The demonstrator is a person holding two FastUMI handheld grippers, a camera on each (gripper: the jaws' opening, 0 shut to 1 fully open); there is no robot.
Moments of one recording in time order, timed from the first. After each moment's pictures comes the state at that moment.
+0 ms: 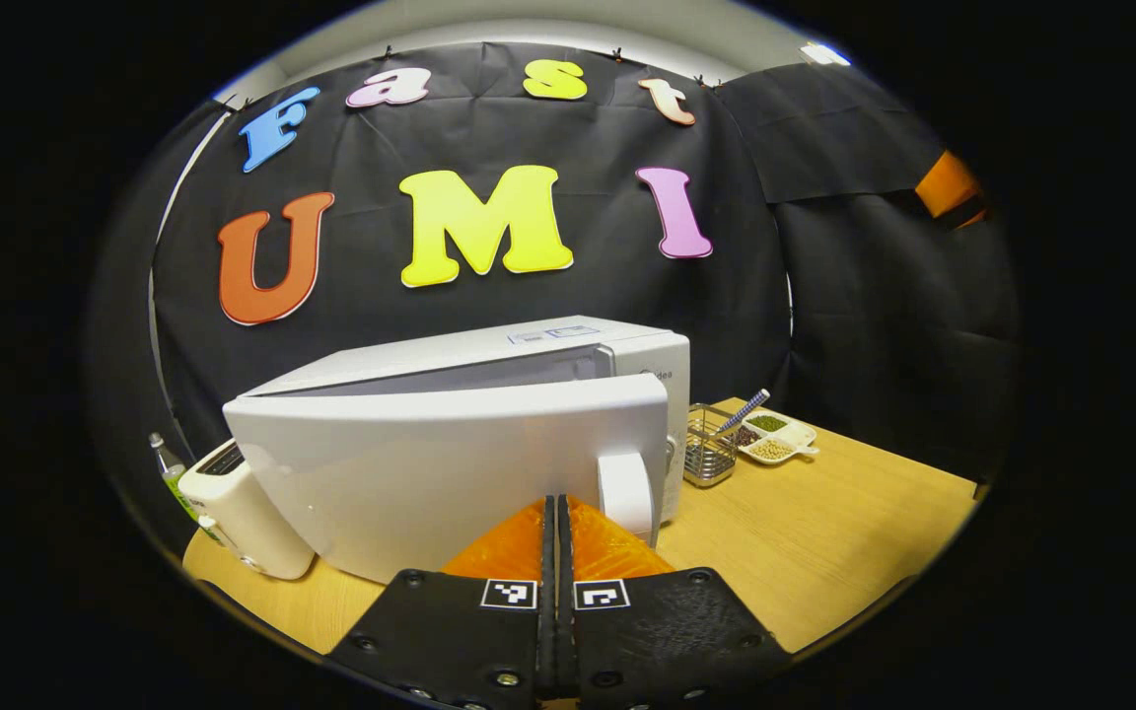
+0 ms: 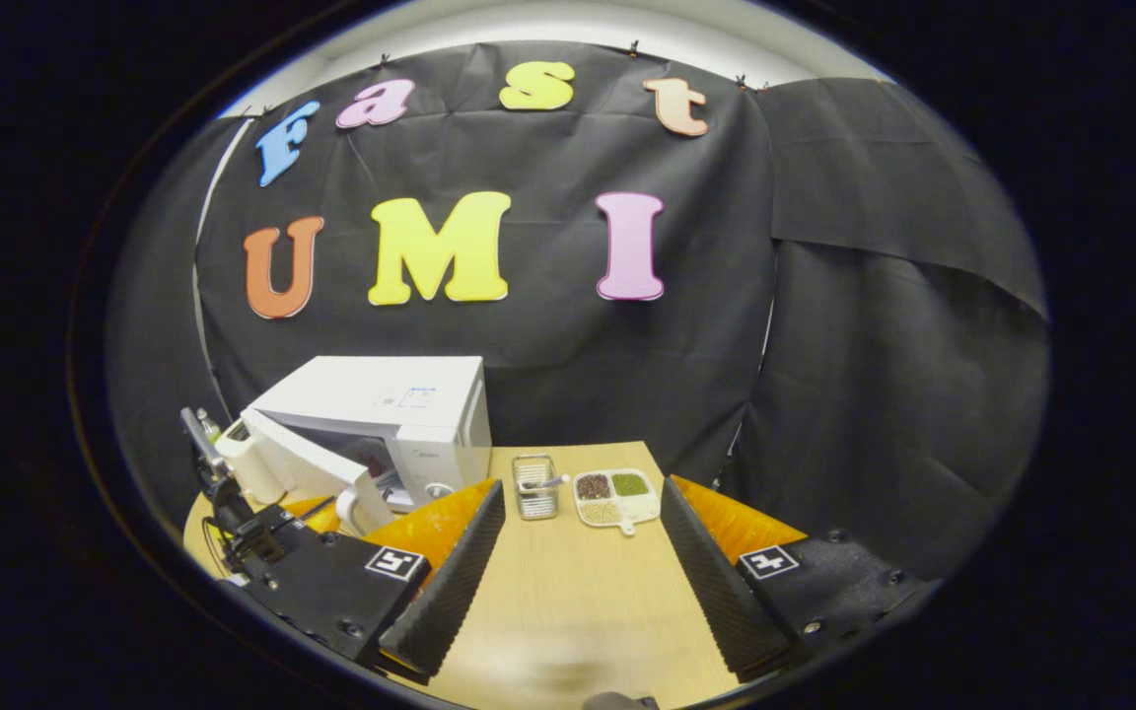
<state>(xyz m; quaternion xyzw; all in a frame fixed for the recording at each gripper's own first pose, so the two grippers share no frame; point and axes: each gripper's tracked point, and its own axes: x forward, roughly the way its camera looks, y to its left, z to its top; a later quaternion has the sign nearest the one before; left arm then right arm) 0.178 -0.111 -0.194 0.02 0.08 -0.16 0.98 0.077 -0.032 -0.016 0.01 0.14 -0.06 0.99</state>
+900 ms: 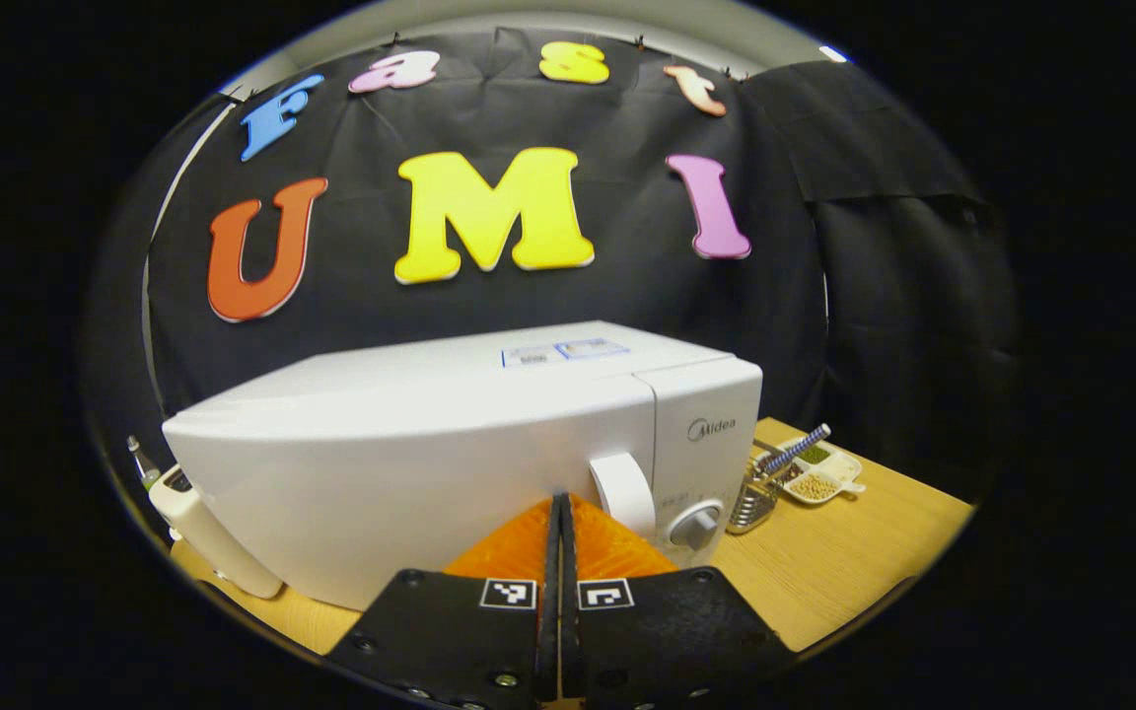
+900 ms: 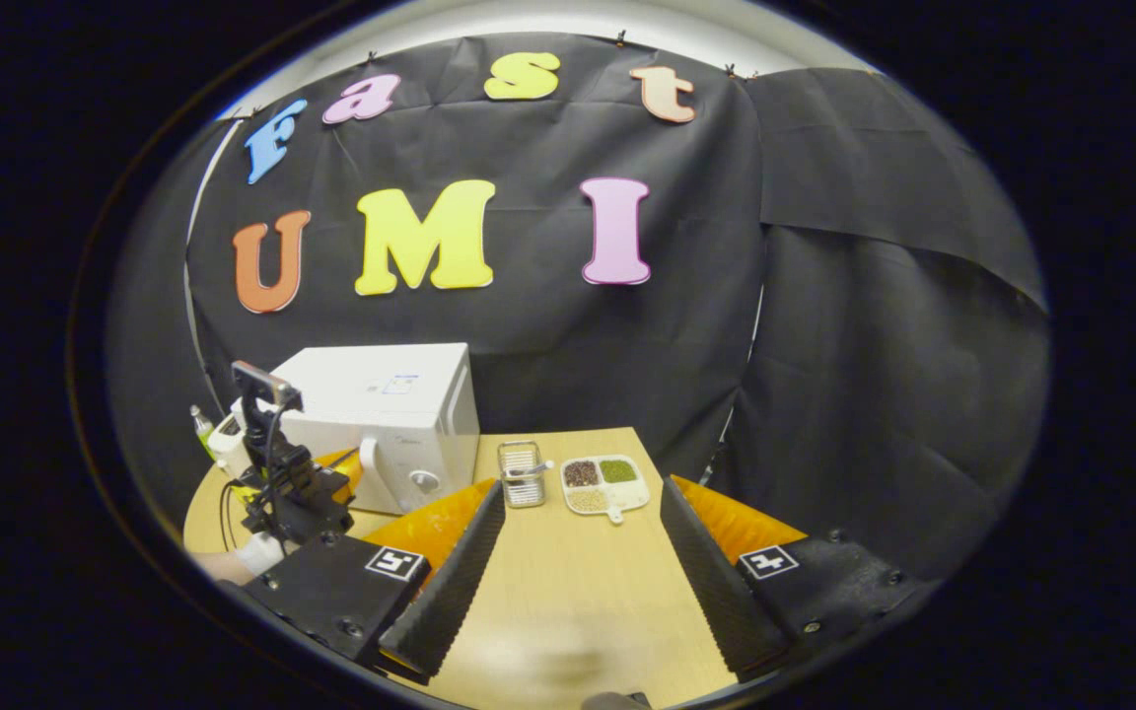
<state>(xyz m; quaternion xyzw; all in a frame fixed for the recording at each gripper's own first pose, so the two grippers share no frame) 0.251 -0.131 -0.195 0.00 0.08 -0.12 0.99 0.074 -0.047 -0.030 0.02 0.16 -0.07 0.99</state>
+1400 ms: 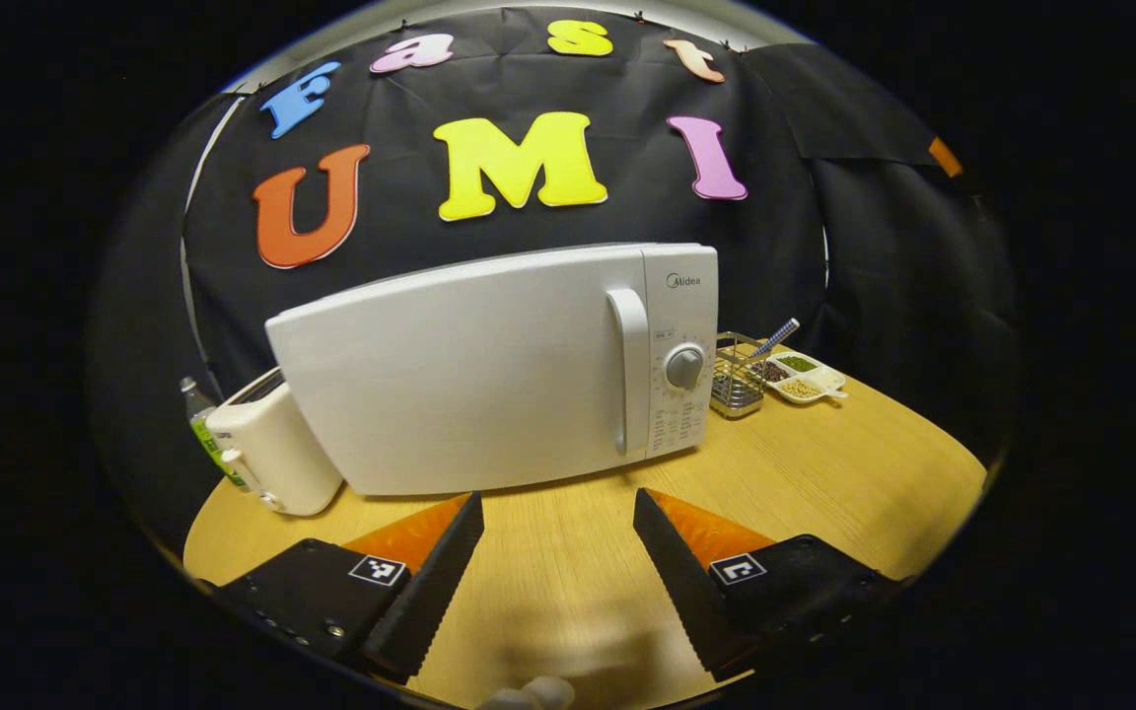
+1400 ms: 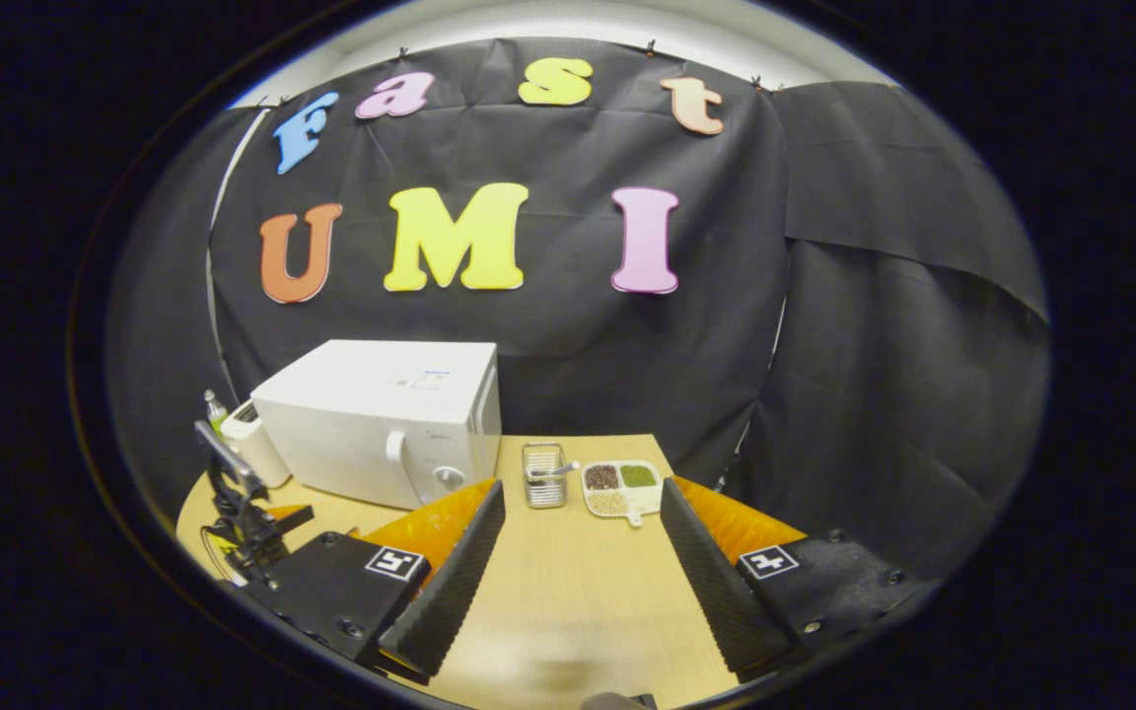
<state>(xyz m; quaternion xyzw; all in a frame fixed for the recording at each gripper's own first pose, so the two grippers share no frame) 0.108 -0.073 -0.243 0.01 0.17 -0.09 0.98 0.067 -0.013 -0.036 -0.01 0.14 -0.04 0.99</state>
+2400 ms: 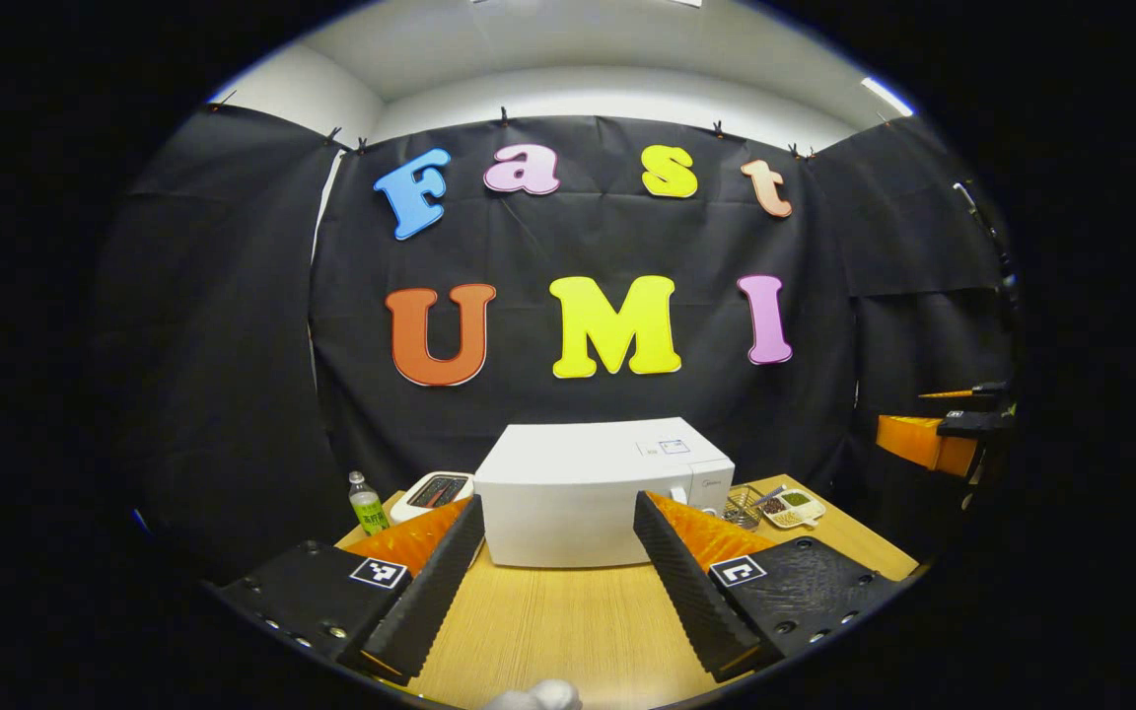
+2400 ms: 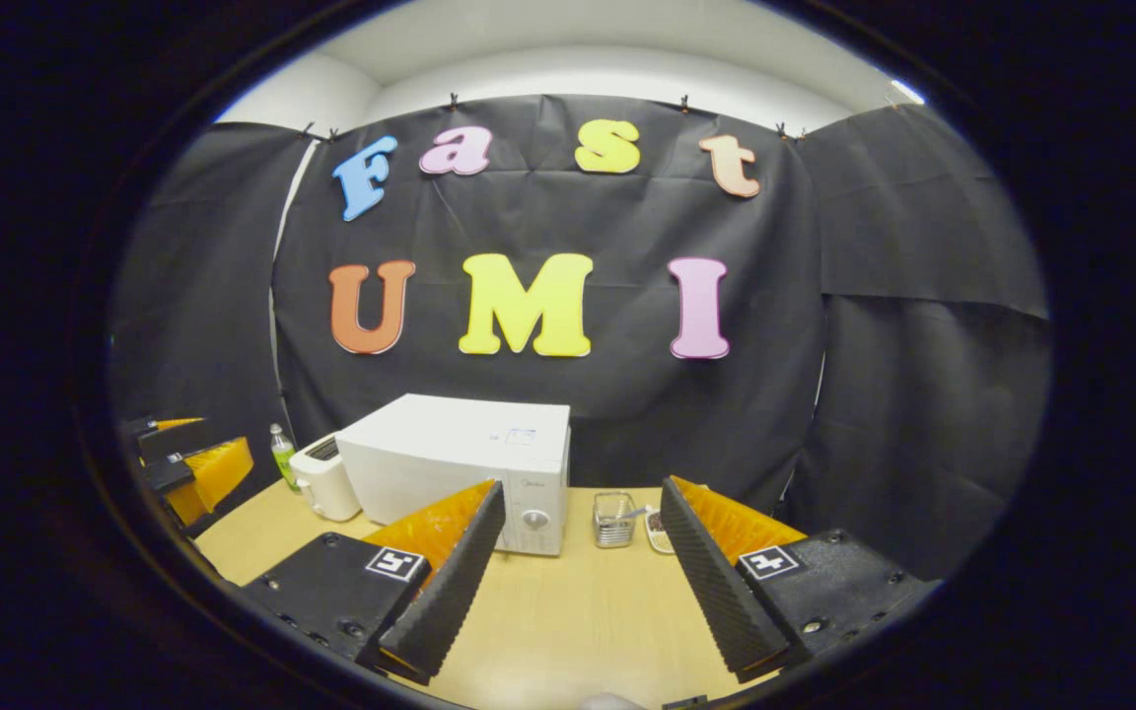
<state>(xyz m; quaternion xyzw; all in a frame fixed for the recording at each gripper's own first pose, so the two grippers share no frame) -0.013 0.034 -0.011 -0.03 0.03 0.00 1.00 0.018 0.062 0.010 0.00 0.04 0.02 1.00</state>
